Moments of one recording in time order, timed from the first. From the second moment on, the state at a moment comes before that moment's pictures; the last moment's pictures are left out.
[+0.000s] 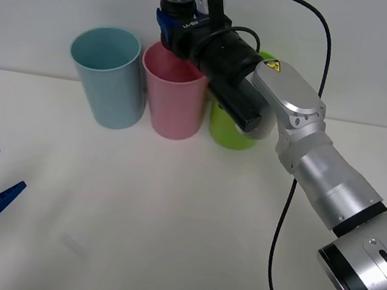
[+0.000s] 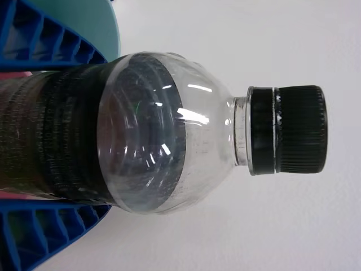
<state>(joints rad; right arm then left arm) -0.99 -0.20 0.46 -0.98 0.94 -0.13 0.13 0.35 0.40 0.52 -1.66 -0.96 -1.22 0.00</state>
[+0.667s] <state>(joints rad) -0.91 -0.24 0.46 -1.07 0.94 -0.17 0.13 0.35 0.40 0.52 -1.66 -0.96 -1.22 0.00</state>
